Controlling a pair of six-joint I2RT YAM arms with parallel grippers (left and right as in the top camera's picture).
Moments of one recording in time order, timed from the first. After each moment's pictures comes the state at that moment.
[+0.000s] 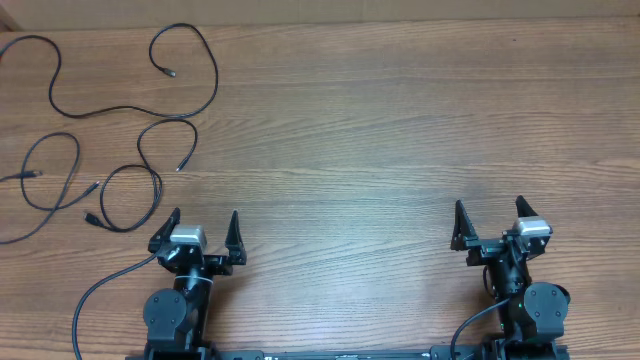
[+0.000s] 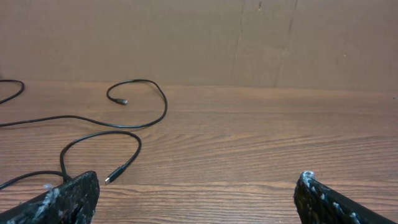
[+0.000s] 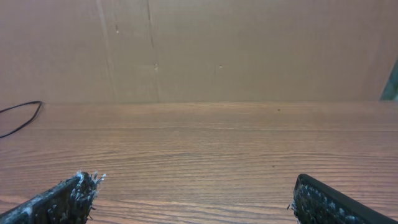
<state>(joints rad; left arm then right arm) -0.04 0.02 0.01 -0.08 0.03 -0.07 0.01 0.01 0.02 -0.03 -0.06 0.04</state>
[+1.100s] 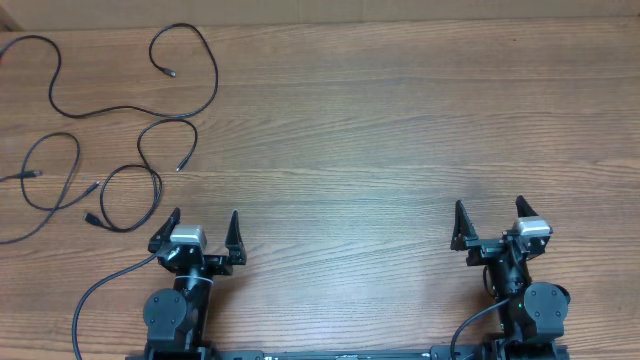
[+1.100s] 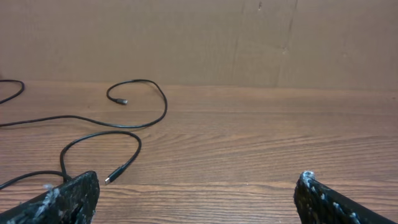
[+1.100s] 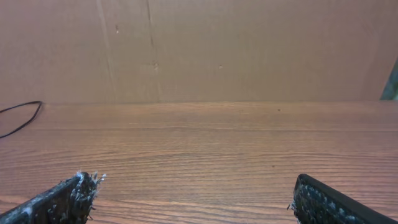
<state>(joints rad) -0.04 0.02 0.01 -0.08 0.03 -0.07 0.01 0.01 0.02 -0.03 -0.06 0.04</state>
